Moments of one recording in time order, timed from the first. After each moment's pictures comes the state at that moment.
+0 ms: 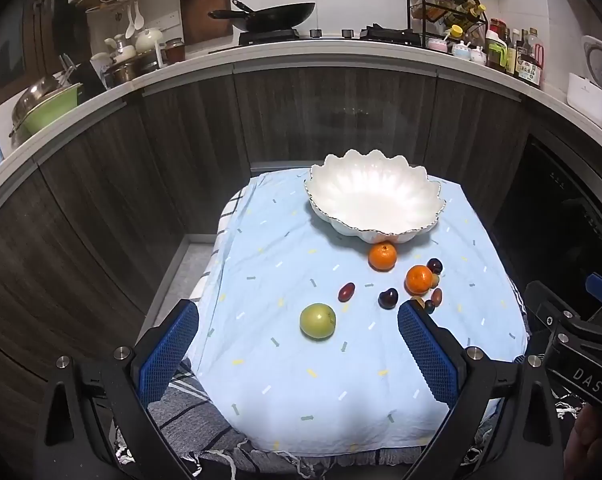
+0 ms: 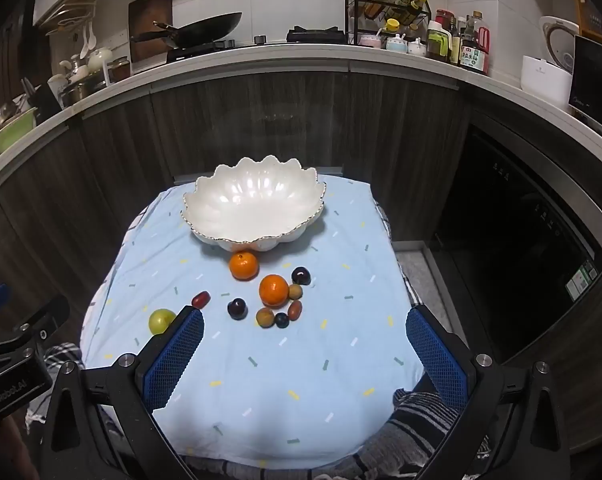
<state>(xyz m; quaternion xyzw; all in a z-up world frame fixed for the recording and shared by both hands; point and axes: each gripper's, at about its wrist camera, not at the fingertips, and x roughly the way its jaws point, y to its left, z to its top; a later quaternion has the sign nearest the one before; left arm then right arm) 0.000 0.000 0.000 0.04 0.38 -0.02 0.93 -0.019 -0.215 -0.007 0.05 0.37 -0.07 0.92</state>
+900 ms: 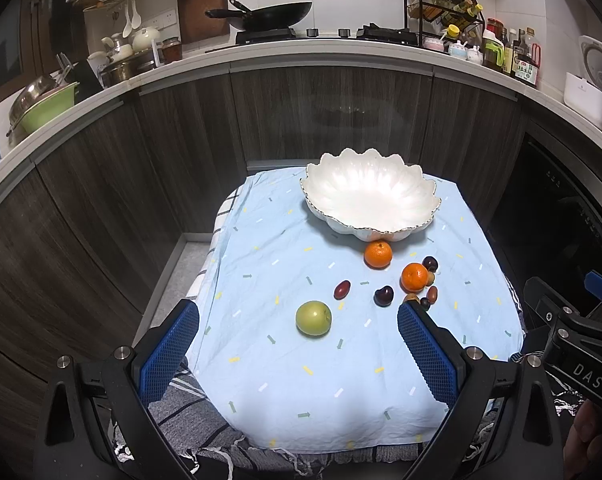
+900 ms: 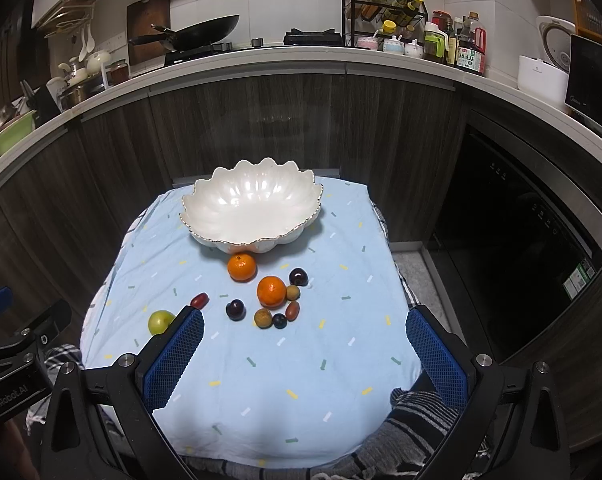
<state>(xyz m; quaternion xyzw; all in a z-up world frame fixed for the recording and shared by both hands) -0.001 -0.008 0.001 0.04 0.38 -0.02 0.93 -0.020 -0.214 -0.008 0.05 0.37 -0.07 0.92</state>
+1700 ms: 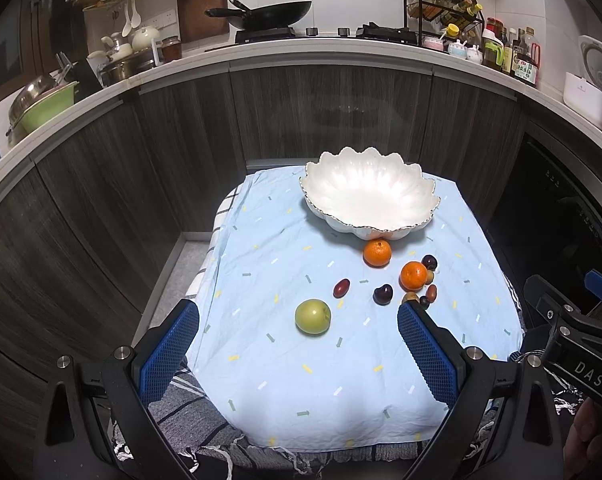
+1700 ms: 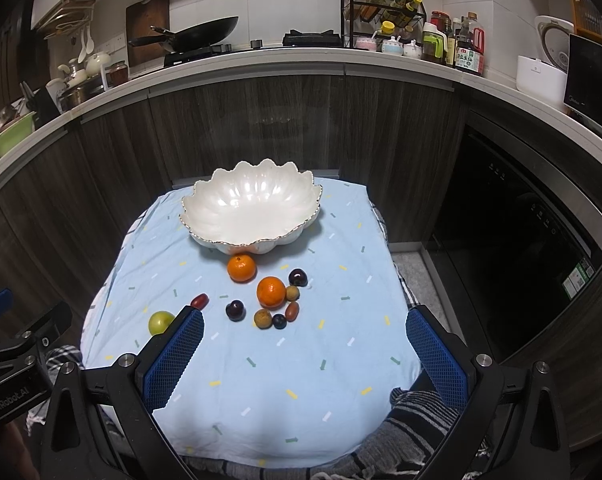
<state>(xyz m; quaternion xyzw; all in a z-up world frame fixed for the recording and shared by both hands) -0.003 -0.006 0.003 0.04 0.38 -0.02 0.93 -0.023 -0.217 -0.005 0.05 0.37 -0.07 0.92</state>
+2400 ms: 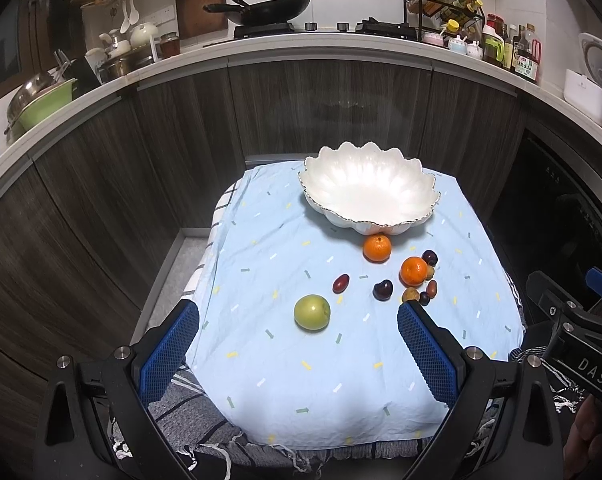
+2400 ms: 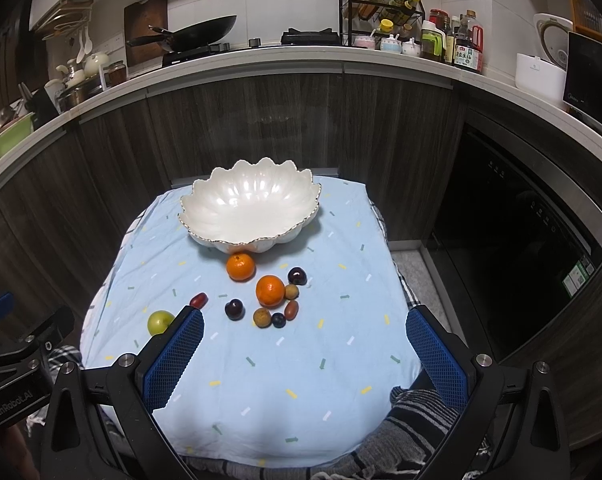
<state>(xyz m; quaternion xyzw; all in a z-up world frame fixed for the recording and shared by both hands) -0.001 -0.004 -0.004 0.03 0.38 -0.02 0.92 -0.023 -0.218 -0.006 0.05 0.37 -0.07 0.92</state>
